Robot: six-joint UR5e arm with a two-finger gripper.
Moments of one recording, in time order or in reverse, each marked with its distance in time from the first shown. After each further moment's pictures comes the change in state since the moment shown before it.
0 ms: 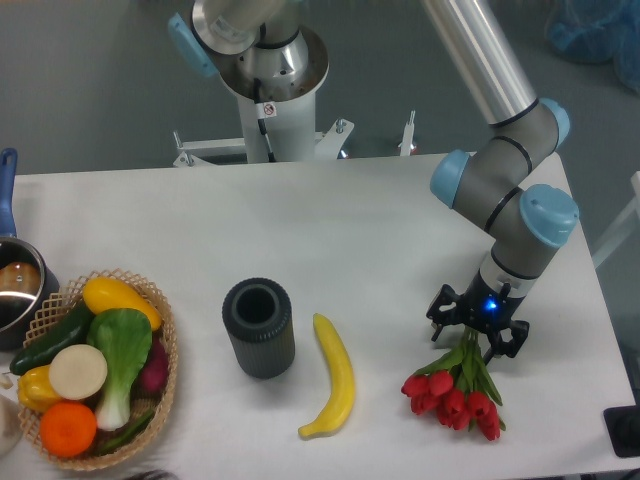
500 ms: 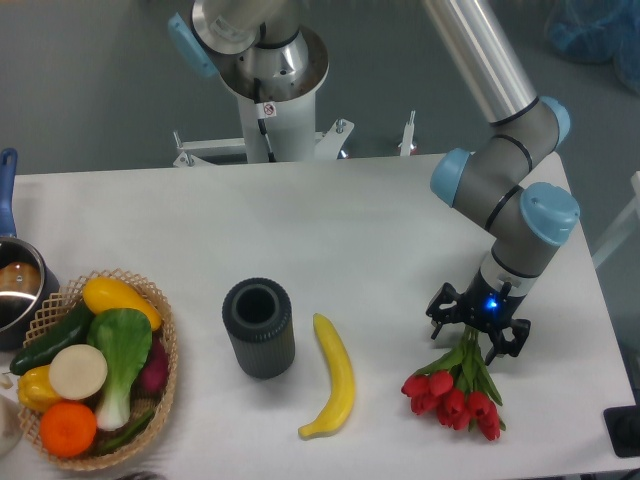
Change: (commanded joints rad) arm -0.002 -0.002 0.000 0.000 0.000 0.006
